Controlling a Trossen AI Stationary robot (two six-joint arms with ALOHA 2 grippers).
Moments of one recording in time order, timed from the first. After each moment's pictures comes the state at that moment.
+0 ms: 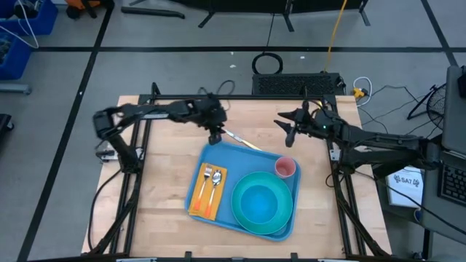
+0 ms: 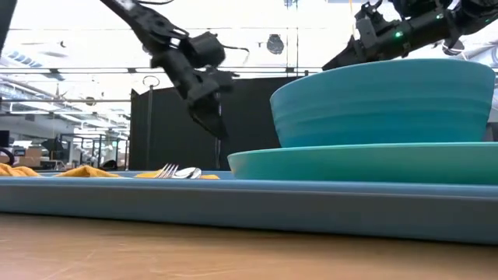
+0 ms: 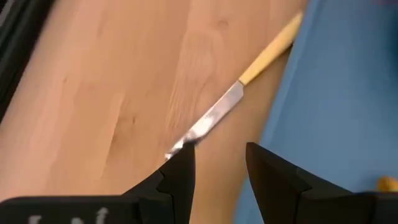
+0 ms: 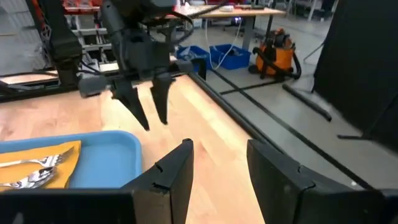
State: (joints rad) left arm 0.44 1.69 1.11 -0.36 0.20 0.20; right arm -0.34 0.84 0.50 0.12 0.13 0.00
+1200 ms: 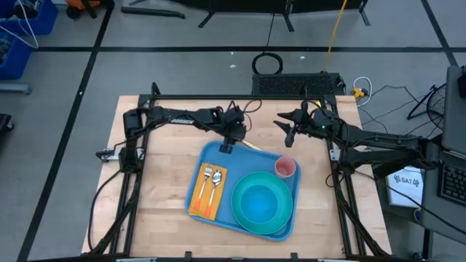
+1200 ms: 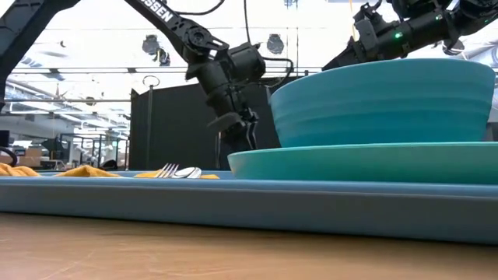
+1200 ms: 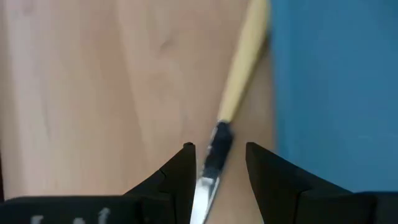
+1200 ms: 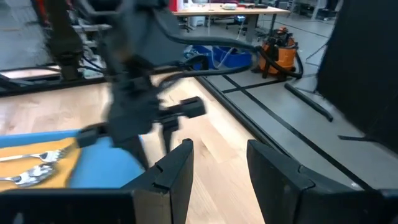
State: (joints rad) left arm 0.31 1.99 1.38 -0.41 0.07 0.60; right arm -0.34 0.86 0.50 0.12 0.12 -0.01
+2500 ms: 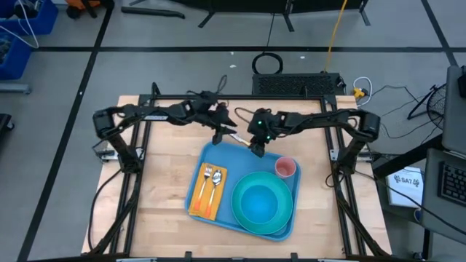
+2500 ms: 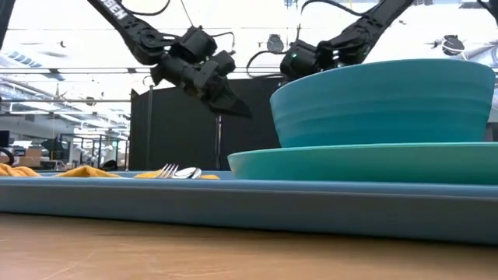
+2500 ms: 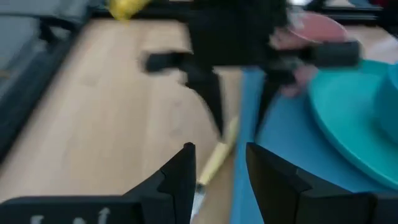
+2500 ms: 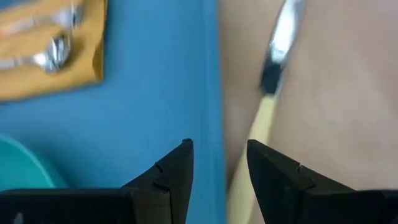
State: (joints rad) left arm 0.46 1.68 1.00 0.11 0.51 0.24; right arm -0.35 1.72 0.99 -0.24 -0.29 0.10
